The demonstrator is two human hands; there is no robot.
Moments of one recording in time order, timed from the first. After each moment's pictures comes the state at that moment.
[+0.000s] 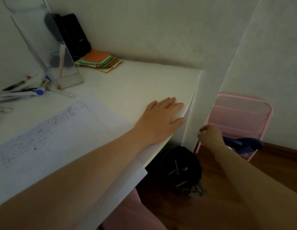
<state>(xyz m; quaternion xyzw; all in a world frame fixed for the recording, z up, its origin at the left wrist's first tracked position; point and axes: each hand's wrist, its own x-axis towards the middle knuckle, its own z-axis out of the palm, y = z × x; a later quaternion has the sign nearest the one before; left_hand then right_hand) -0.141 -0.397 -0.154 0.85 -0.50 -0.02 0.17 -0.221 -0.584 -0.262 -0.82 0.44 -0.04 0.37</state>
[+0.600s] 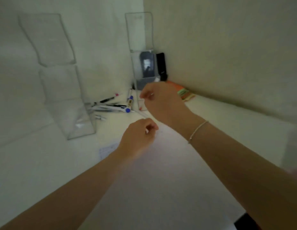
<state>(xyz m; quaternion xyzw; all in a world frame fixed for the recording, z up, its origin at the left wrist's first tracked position) -0.069 -0.203 -0.105 0.93 -0.16 0.07 0.33 -0.065 -0.305 -0.029 -0.92 -0.12 -0.20 0.31</state>
